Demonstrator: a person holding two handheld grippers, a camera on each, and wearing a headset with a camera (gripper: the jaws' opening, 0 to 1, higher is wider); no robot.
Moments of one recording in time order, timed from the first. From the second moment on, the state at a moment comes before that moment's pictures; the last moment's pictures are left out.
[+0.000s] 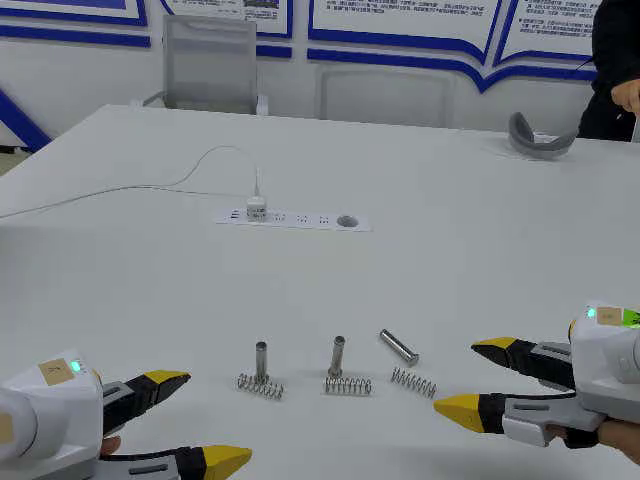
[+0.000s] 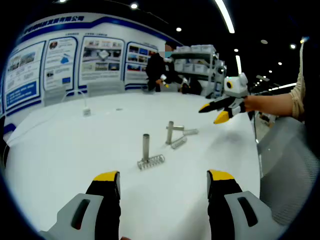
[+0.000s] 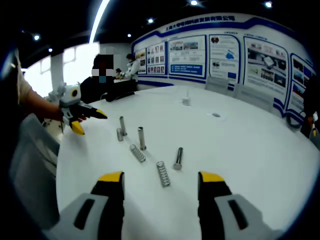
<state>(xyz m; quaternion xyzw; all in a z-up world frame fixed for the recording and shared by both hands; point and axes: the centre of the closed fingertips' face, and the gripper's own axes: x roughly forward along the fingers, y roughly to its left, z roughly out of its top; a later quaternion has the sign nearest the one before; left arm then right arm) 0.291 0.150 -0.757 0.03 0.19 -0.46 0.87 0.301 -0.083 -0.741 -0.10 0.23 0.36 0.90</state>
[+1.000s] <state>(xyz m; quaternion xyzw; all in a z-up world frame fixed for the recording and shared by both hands) 0.292 0.148 -0.757 0.03 0.18 -0.46 0.87 0.336 -0.083 -0.730 -0.10 0.25 0.33 0.91</state>
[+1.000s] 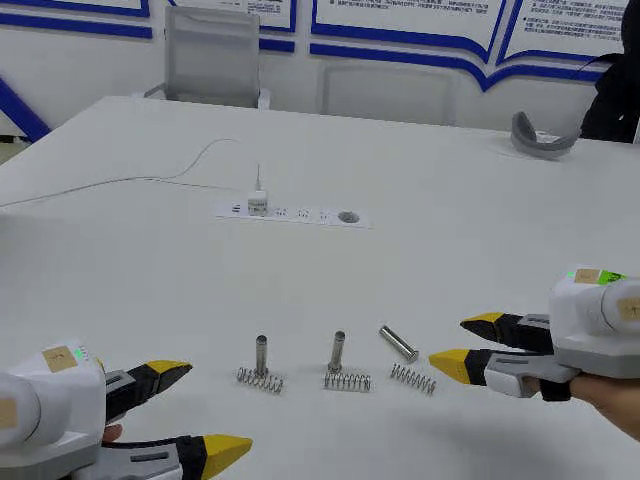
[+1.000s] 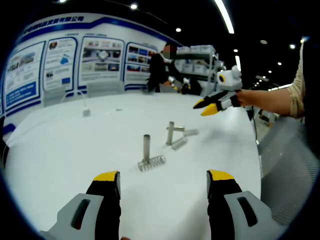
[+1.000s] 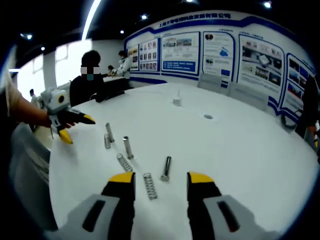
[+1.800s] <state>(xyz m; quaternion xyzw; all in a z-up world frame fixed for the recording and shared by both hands) 0.293 0.148 -0.757 0.03 0.19 -0.46 0.87 0.368 -0.064 -0.747 -0.13 0.30 0.32 0.89</state>
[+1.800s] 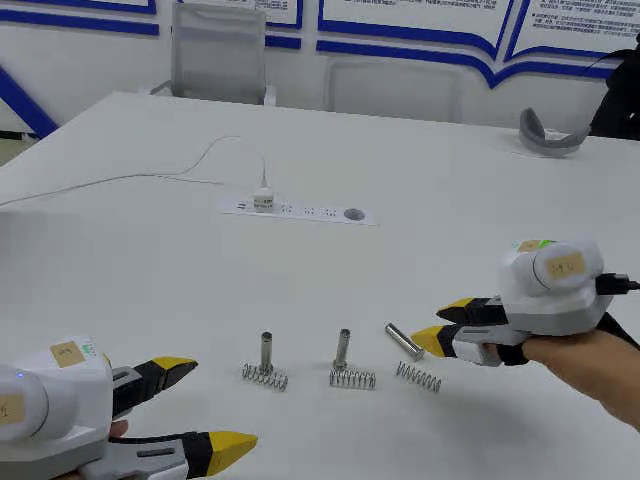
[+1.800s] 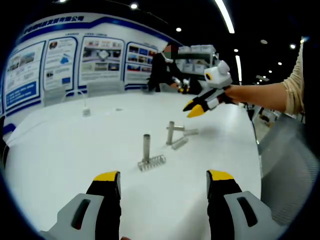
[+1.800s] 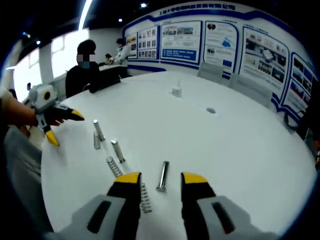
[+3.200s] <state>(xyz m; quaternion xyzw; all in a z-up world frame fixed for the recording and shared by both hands) 0.290 0.151 -0.769 0.03 0.20 -0.46 0.86 0.408 -0.048 -0.794 -0.17 0.42 0.30 0.84</state>
